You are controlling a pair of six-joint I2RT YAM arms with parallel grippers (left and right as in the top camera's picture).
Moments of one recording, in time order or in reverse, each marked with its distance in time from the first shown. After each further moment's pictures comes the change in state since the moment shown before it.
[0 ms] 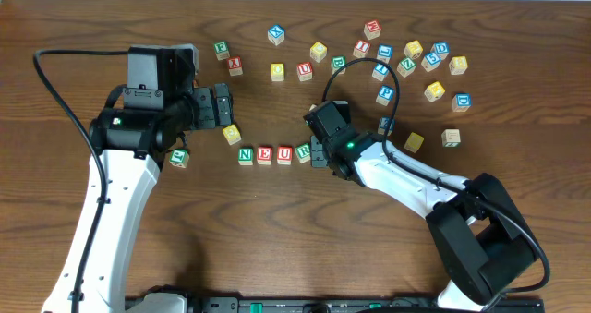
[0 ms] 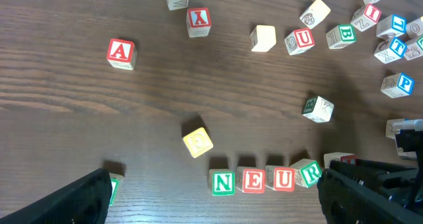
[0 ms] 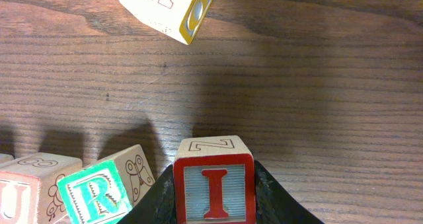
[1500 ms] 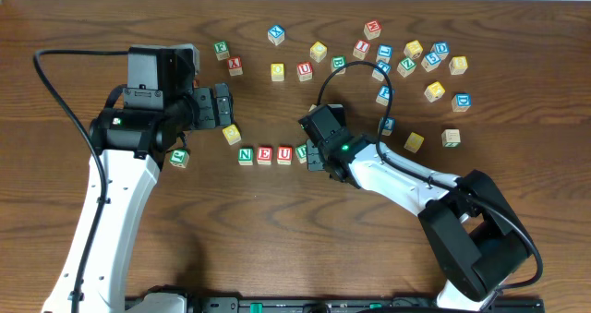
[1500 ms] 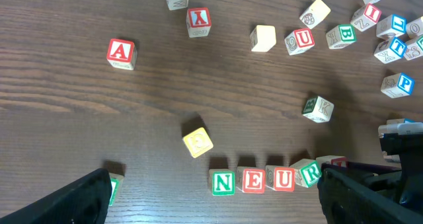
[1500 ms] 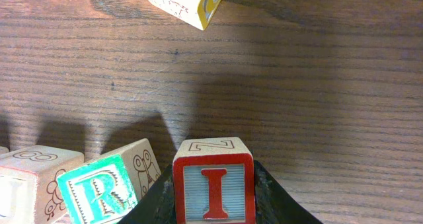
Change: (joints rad) left arm 0.000 0.000 0.000 0.000 0.000 0.000; right arm 0.021 0.026 0.000 0.013 -0.002 0.000
